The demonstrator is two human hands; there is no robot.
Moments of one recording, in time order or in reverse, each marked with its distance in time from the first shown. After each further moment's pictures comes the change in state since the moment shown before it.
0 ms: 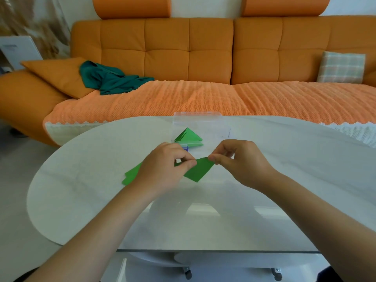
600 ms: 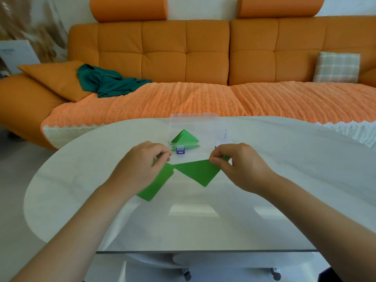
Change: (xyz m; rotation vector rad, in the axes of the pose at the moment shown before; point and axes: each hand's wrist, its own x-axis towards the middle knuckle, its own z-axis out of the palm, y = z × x) left_hand -0.004 -0.023 -0.032 0.153 0.022 0.107; right_hand -0.006 0.011 -0.006 -0.168 -0.011 -0.161
